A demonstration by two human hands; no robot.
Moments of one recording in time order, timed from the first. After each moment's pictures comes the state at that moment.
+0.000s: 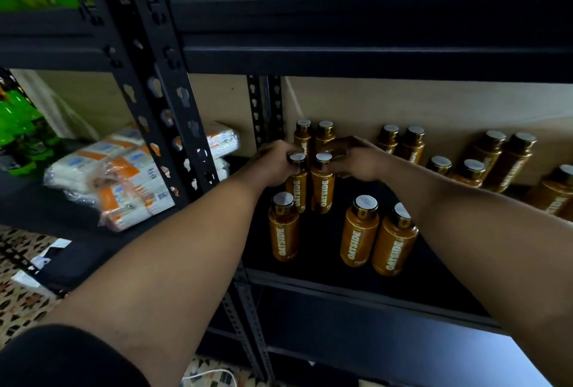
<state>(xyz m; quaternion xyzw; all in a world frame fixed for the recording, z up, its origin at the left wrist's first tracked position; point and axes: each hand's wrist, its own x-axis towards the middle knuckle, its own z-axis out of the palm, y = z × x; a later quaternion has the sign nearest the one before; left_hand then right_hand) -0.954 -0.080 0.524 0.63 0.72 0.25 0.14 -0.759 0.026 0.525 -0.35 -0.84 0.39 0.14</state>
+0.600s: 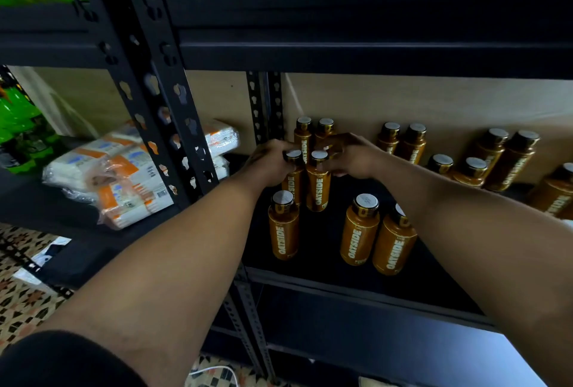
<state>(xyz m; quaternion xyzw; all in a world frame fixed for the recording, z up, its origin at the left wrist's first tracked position) -0.958 -0.083 0.519 0.61 0.72 0.28 0.16 -0.768 0.027 0.522 -0.36 -0.83 0.40 0.16</state>
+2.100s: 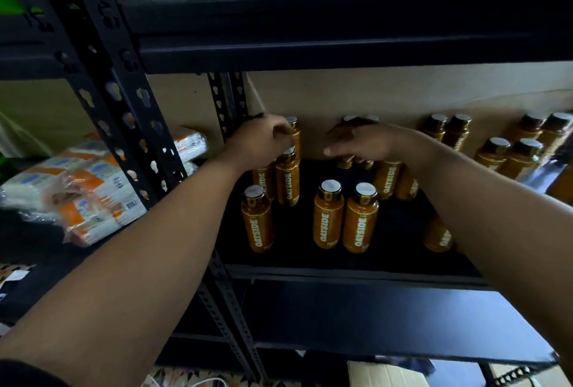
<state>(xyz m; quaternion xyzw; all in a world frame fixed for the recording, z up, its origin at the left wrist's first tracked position) -0.902 -0.116 0.583 0.68 0.67 0.29 0.11 -0.678 -0.017 0.583 -0.43 -0.86 0.26 0.05</state>
